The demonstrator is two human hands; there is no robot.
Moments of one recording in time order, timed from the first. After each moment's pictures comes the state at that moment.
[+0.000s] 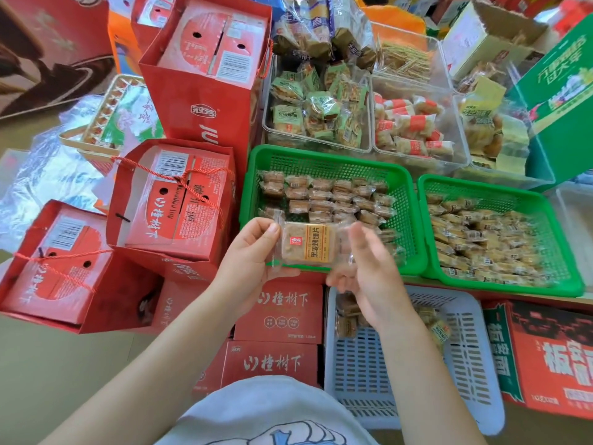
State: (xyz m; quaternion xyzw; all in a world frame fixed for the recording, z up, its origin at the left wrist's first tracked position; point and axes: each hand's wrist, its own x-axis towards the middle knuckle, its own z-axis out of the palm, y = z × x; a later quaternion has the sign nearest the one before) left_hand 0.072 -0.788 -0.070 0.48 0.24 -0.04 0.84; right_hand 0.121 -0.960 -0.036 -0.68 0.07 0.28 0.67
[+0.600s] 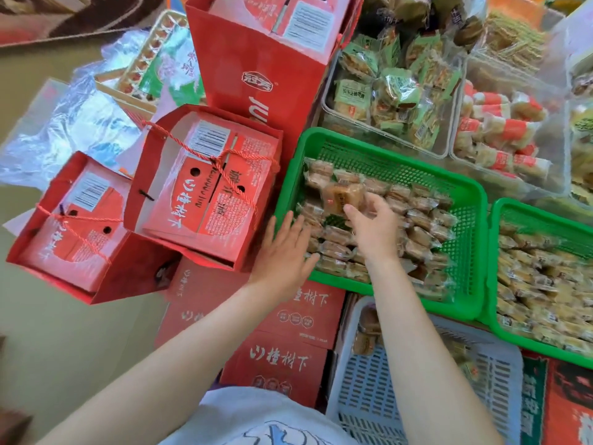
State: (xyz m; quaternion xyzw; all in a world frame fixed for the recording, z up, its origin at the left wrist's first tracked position) left_hand 0.123 -0.770 -0.202 0.96 0.11 -0.16 0.19; right_hand 0.248 -0.881 -0.158 -0.86 0.03 0.20 0.47
